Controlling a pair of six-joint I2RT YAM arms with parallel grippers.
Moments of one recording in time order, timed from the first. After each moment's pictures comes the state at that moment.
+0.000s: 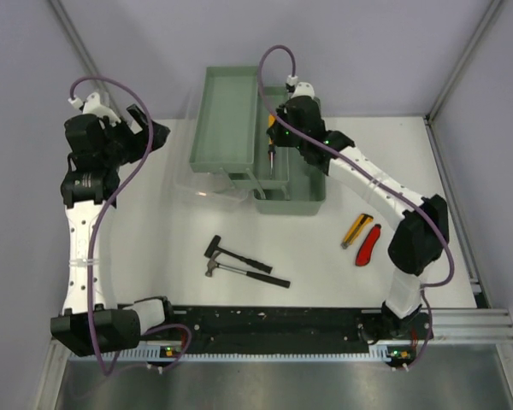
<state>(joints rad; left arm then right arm) 0.16 1.19 1.42 -0.52 0.32 -0.46 0.65 1.77 1.72 -0.32 0.23 0.45</state>
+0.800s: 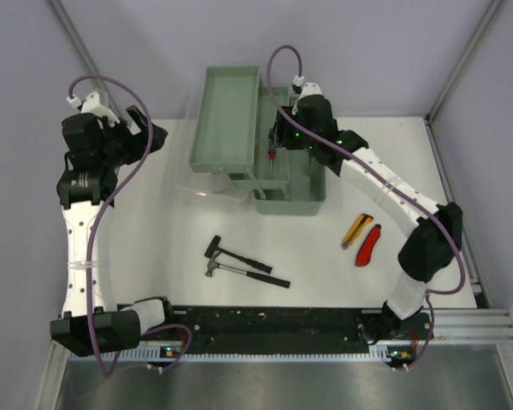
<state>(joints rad) 0.16 1.19 1.46 -0.61 0.29 -0.41 0.62 1.78 1.72 -0.40 0.15 0.46</state>
